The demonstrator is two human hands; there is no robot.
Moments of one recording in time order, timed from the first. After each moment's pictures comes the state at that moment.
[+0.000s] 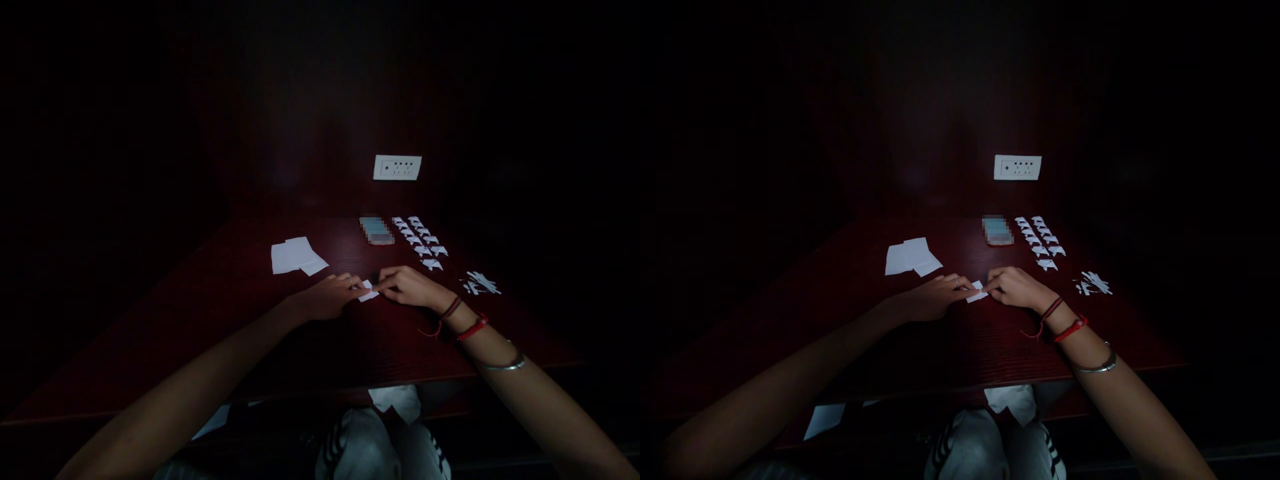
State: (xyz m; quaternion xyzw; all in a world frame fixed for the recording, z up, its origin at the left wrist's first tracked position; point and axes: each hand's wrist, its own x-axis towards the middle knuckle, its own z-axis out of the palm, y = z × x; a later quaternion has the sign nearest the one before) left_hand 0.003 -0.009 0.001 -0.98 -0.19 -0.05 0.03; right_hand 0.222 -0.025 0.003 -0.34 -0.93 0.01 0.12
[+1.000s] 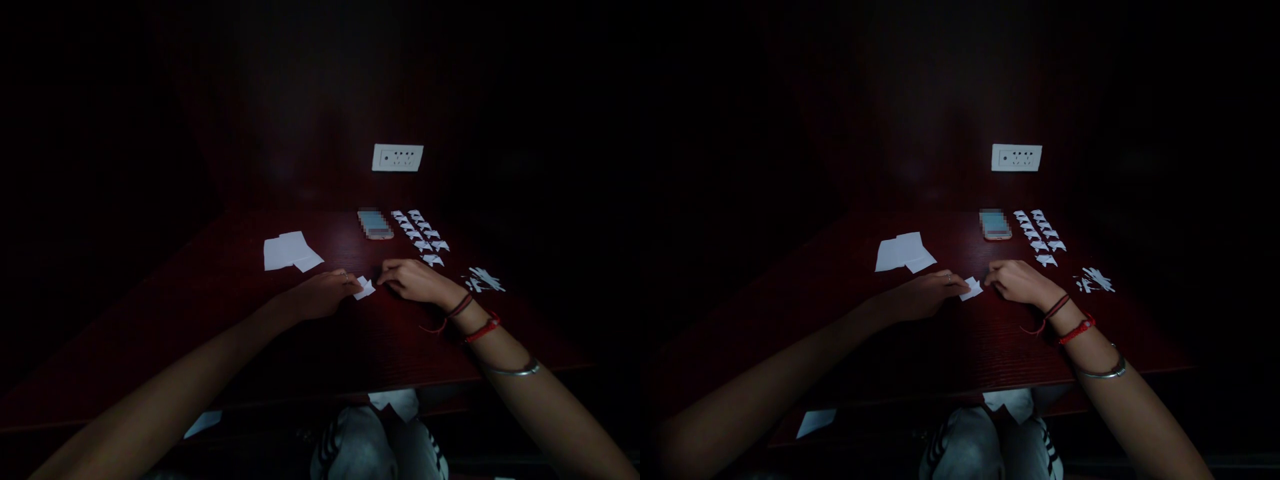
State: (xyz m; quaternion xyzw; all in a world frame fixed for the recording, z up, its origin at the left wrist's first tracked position) left_hand 0.003 -0.002 -0.005 -0.98 -0.16 -0.09 0.02; right_hand 0.230 -0.021 0.007 -0.38 -0.92 -0.02 0.11
